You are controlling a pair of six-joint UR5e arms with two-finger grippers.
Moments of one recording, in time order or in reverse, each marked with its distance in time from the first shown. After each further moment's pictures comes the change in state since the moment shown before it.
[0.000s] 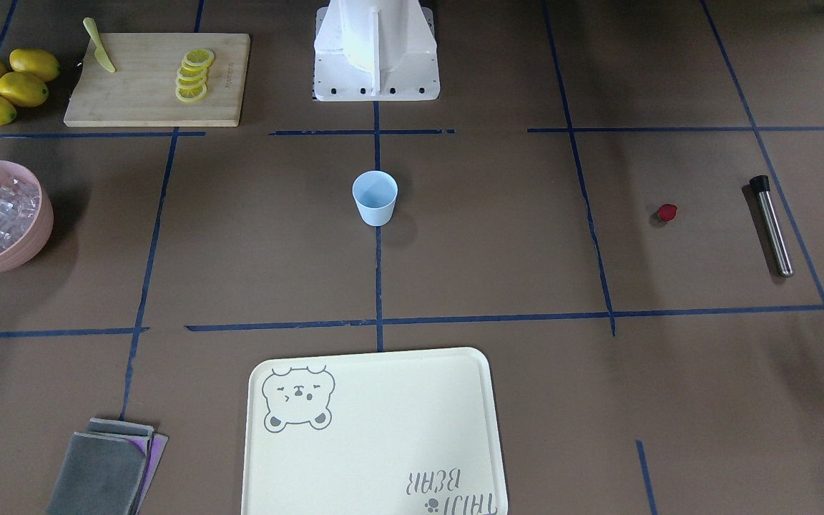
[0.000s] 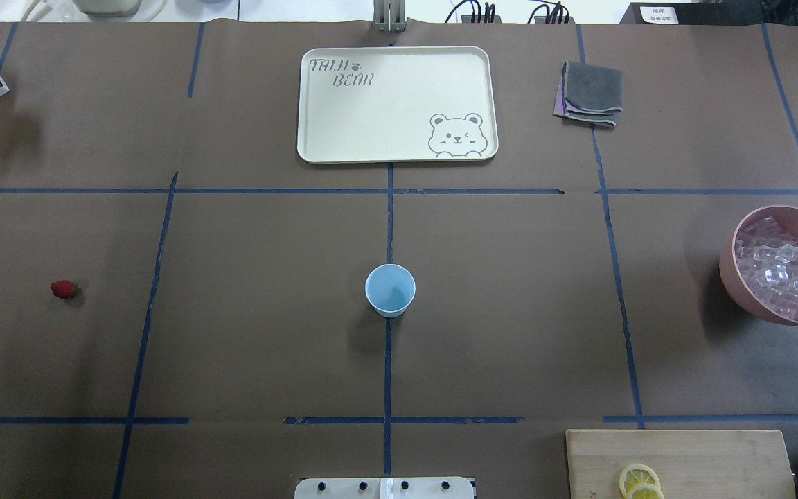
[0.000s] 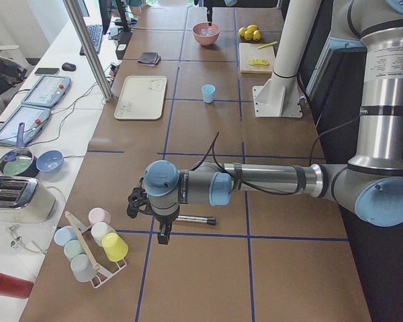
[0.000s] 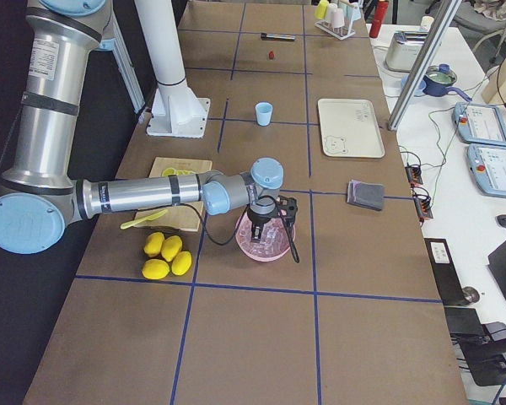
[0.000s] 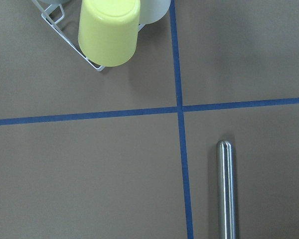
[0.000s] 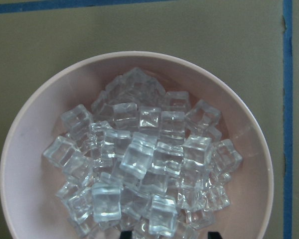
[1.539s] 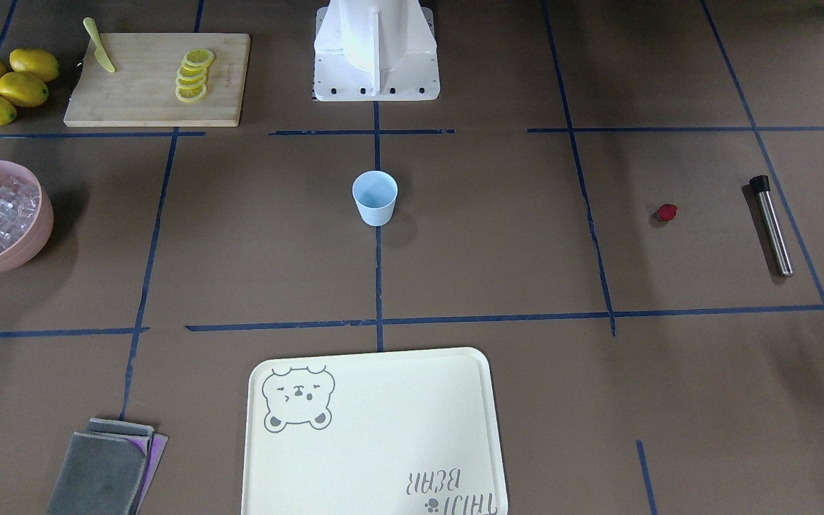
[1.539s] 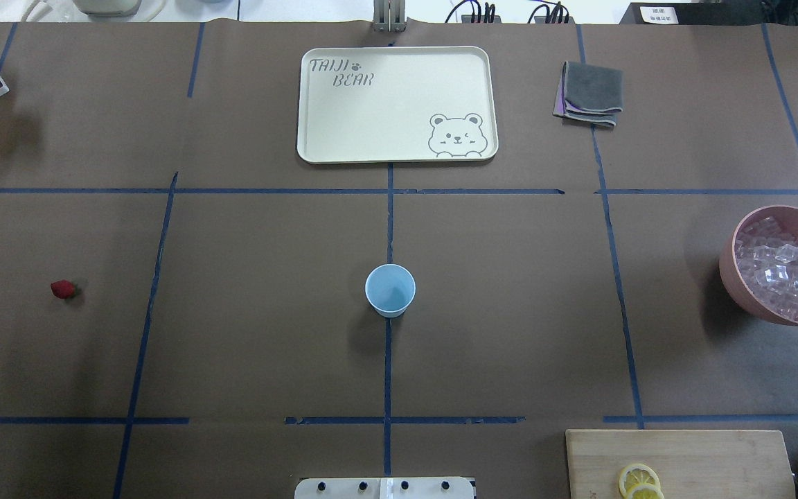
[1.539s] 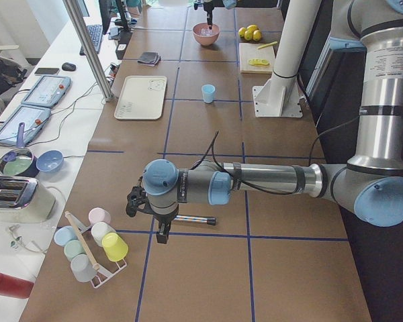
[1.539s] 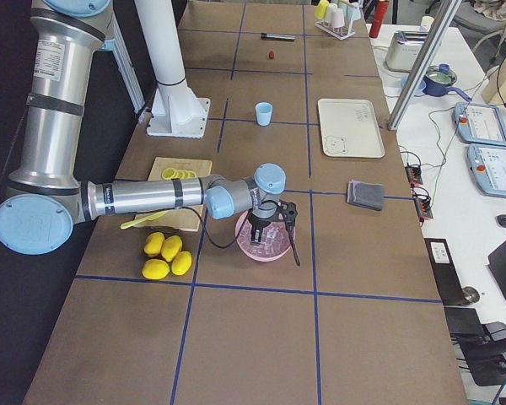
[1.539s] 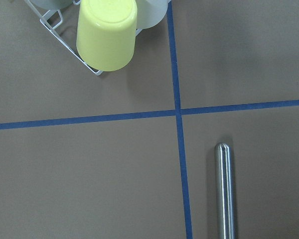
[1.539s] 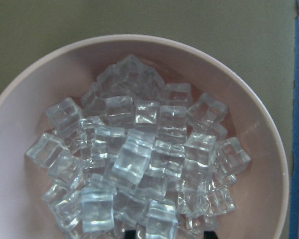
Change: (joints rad) left arm -0.001 -0.005 0.000 0.000 -0.001 0.002; right arm -0.029 0.010 -0.037 0.006 -0.003 0.005
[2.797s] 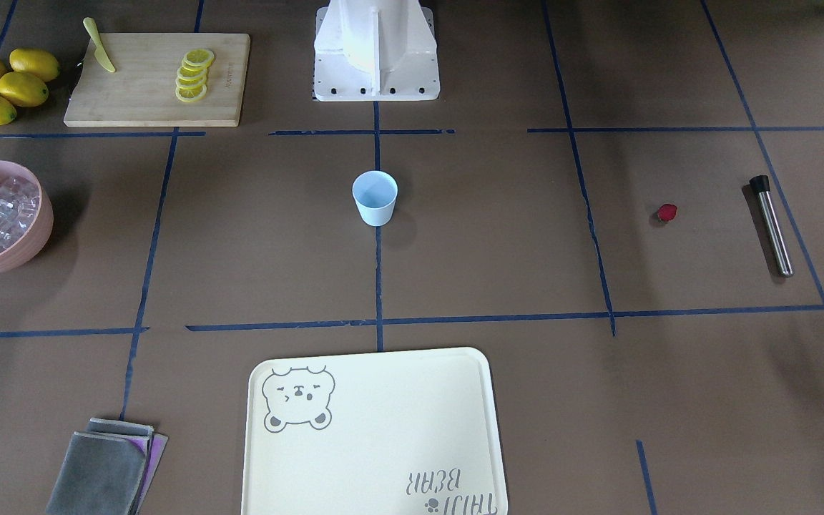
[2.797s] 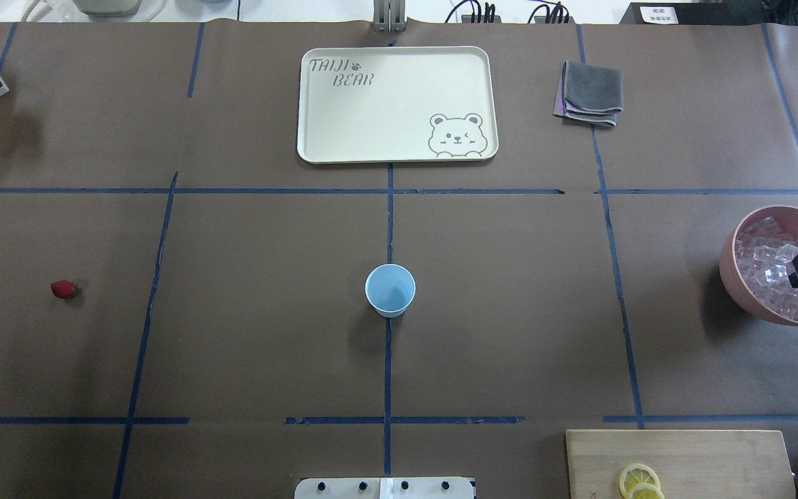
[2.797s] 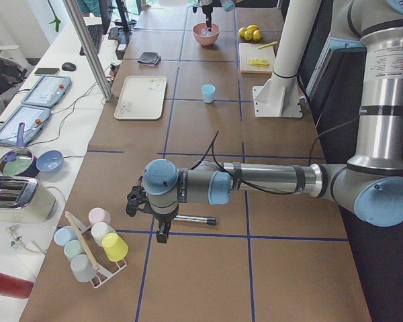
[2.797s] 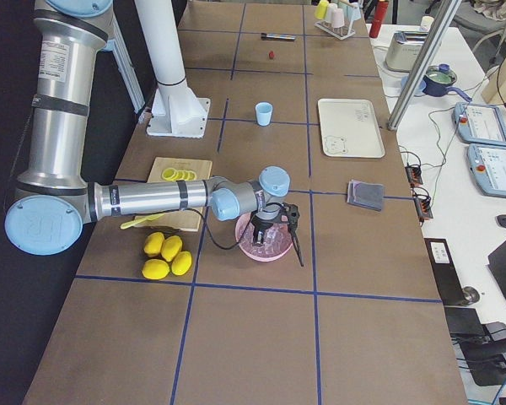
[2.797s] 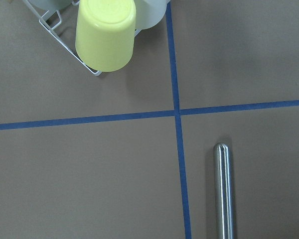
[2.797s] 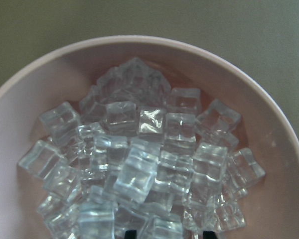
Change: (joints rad) left arm 0.000 0.000 -0.002 0.000 -0.003 0.000; right arm -0.020 0.030 -0.042 0.001 0.000 -0.006
